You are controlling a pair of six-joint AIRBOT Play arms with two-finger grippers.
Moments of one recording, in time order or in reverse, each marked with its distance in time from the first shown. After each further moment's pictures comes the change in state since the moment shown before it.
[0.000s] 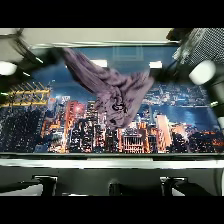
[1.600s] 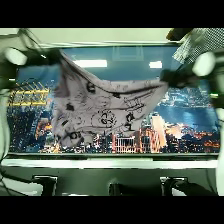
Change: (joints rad) left arm -0.085 -0.341 0.244 0.612 -0.200 -0.408; right arm -0.003 -0.124 -0.074 -0.212 0.230 0.143
